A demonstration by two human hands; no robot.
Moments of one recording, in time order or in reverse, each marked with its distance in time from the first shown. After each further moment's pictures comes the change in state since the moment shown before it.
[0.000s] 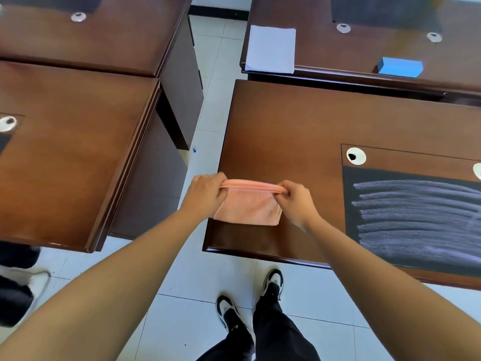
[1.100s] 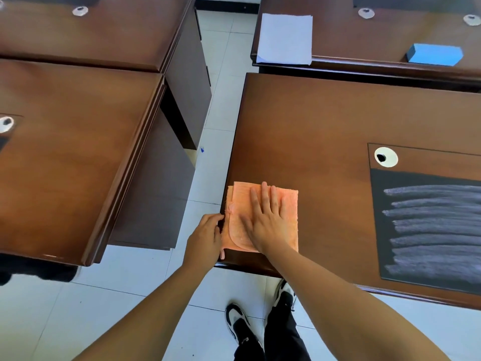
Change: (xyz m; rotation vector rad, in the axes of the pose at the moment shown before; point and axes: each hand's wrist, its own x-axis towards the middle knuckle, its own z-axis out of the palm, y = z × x) left_hand -0.066 -0.042 0.094 -0.331 -0.060 -0.421; right_hand 0.022 0.020 0.147 -0.598 -0.152 -0.129
